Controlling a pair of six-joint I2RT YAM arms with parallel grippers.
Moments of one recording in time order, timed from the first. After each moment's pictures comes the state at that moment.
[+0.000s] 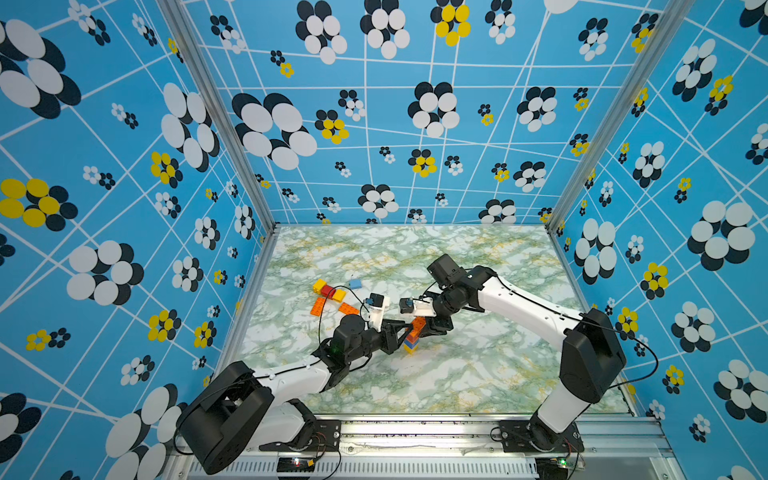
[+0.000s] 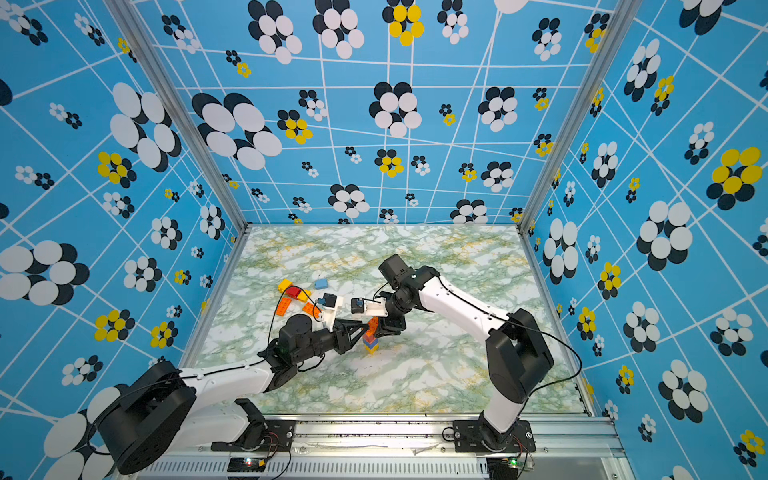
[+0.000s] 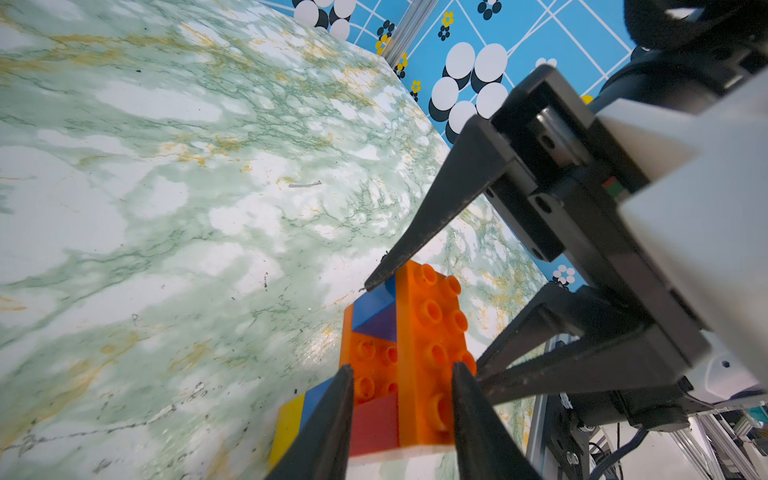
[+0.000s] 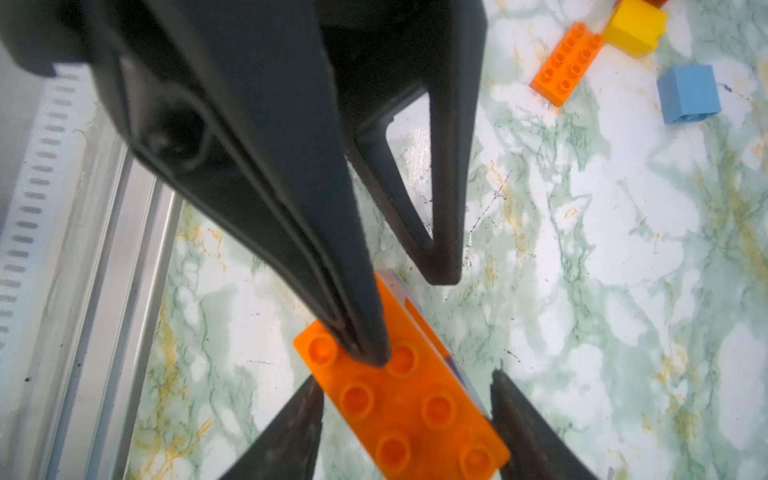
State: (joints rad) left arm -0.69 1.26 0.32 0.68 0.35 -0.59; right arm 0.69 1.71 1.35 -0.86 -0.45 -0.96
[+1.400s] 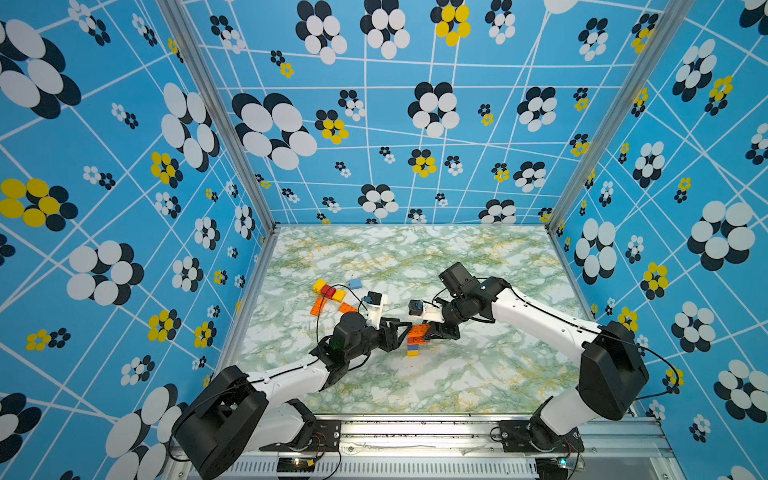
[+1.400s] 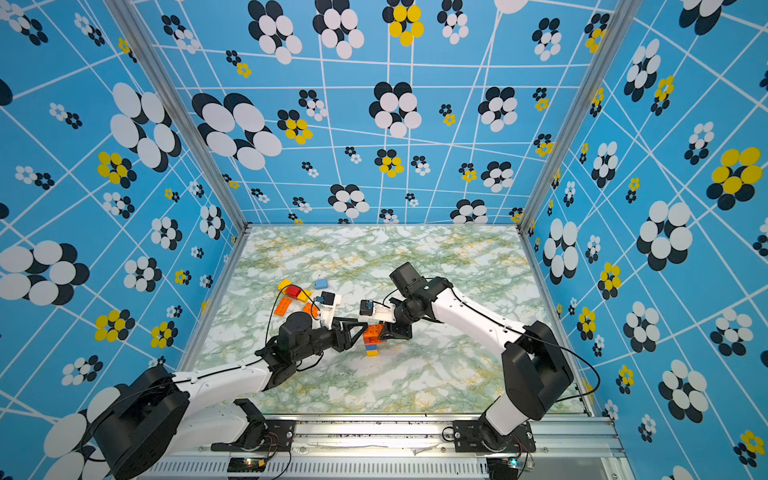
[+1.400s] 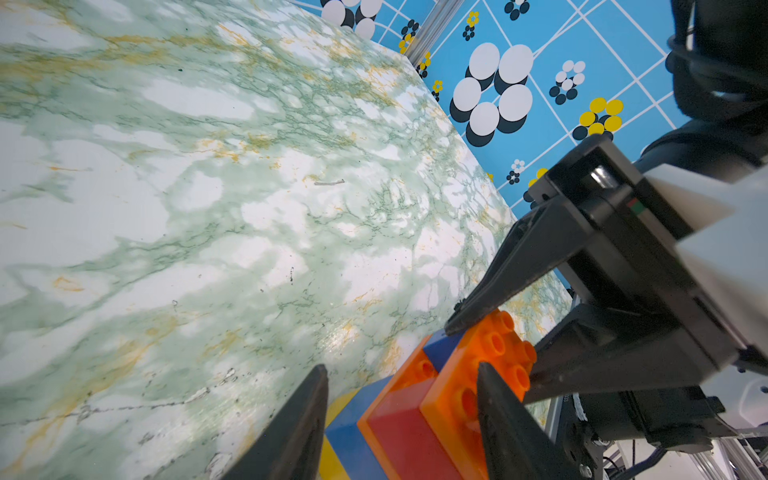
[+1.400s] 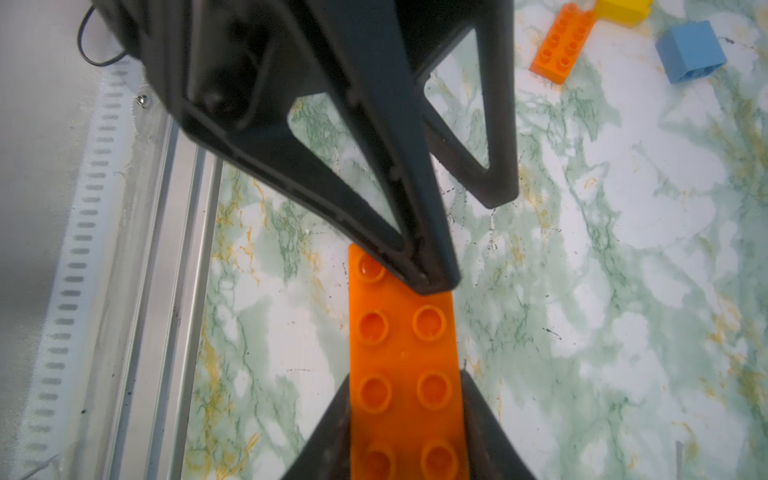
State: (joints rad) left arm -0.67 1.22 0.34 0.56 0.30 -0.59; right arm 0.67 1.57 1.17 -0.75 -0.50 -0.82
